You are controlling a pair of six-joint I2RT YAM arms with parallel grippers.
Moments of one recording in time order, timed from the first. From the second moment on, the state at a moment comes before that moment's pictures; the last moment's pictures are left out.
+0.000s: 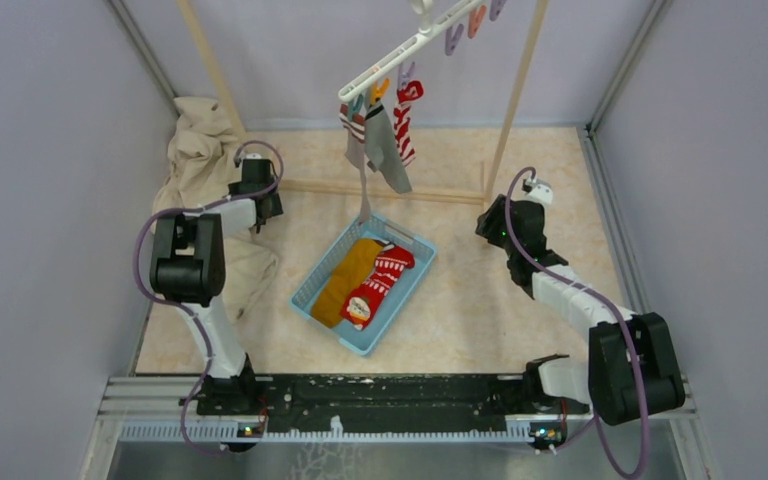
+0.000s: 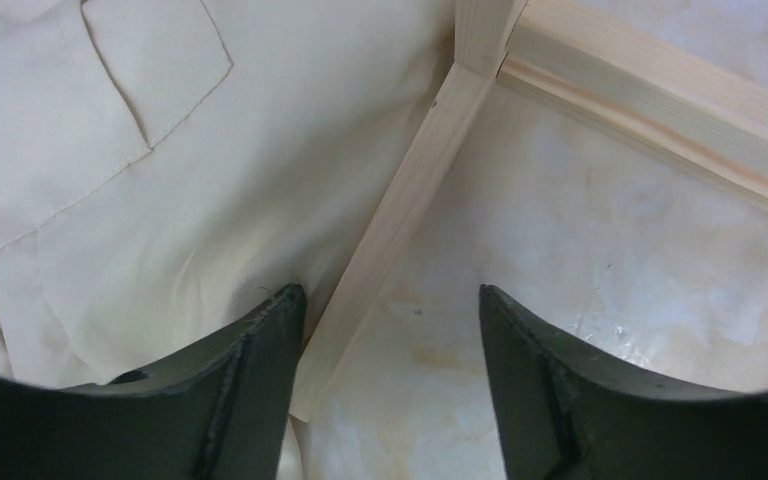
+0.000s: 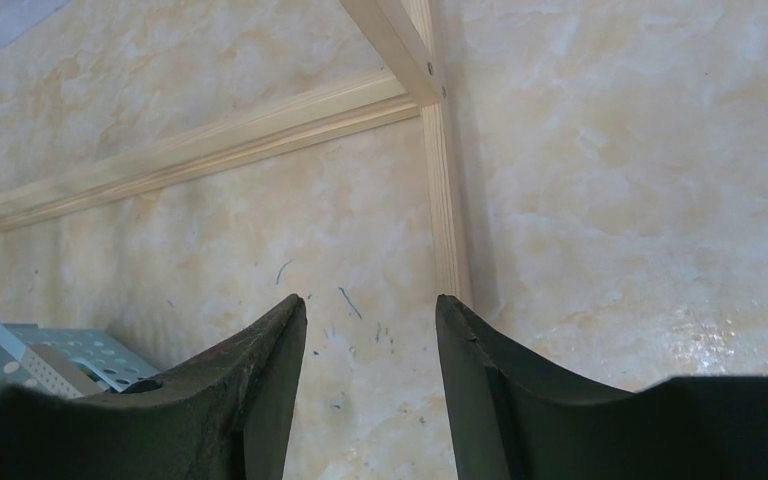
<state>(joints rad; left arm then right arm) -0.07 1.92 1.16 -0.02 -0.43 -0.22 0.23 1.23 0.58 0.19 0.17 0.55</state>
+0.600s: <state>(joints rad) -0.16 1.90 1.16 -0.09 -0.28 -0.27 0.23 1.24 0.58 0.18 0.17 0.55</state>
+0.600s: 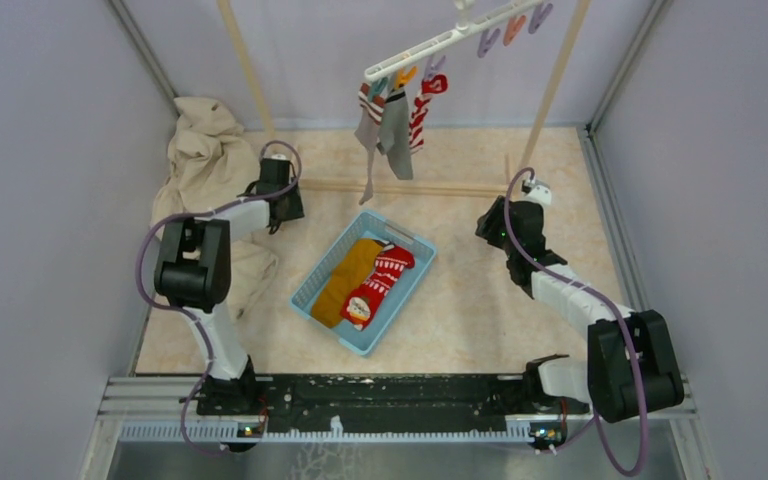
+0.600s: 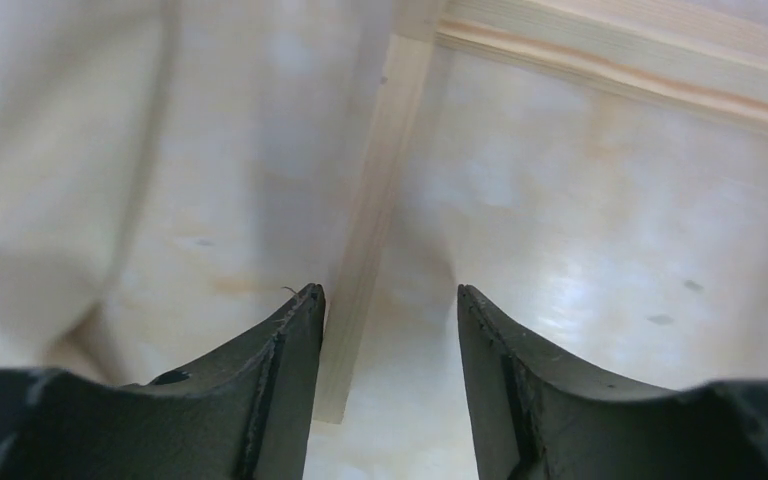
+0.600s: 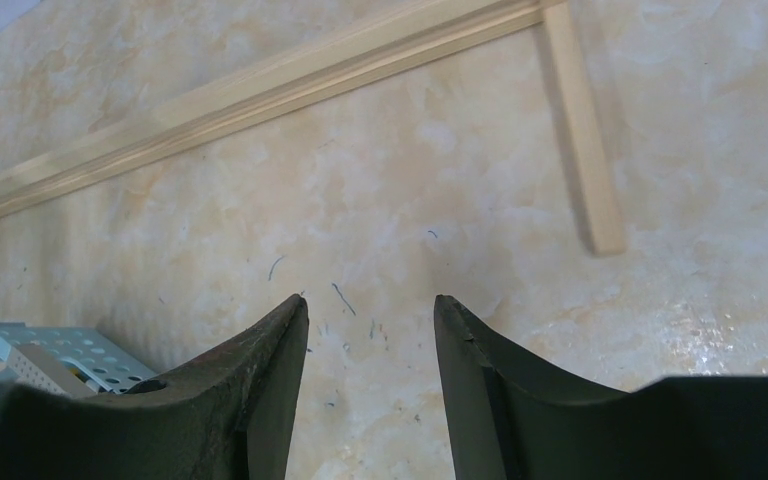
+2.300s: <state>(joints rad) -0.24 1.79 0.95 0.13 0.12 -0.40 0.16 2.17 1.59 0.06 -0.10 0.48</state>
